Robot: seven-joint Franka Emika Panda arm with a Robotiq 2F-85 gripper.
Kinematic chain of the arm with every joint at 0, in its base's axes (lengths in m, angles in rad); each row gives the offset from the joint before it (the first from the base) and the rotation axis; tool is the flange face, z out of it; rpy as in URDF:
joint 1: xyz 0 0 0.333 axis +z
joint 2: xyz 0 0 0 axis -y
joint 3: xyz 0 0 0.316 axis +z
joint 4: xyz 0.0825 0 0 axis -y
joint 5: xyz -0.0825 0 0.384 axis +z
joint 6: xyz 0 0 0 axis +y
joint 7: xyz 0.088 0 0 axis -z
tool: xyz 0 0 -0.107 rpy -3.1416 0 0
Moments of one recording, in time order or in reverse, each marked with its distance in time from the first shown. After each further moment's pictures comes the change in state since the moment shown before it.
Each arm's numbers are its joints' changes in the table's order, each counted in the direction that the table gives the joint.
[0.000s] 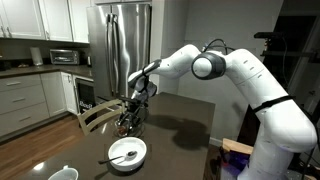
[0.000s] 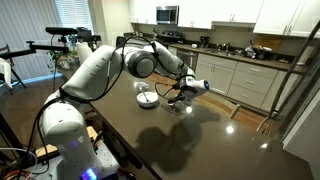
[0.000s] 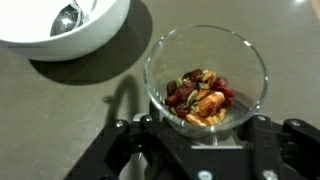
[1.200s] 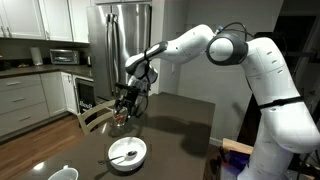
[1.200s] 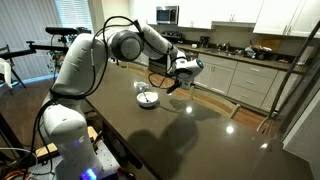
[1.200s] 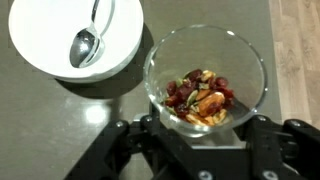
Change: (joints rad) arm 0.094 0.251 -0.020 -0.156 -0.107 -0.106 -0.030
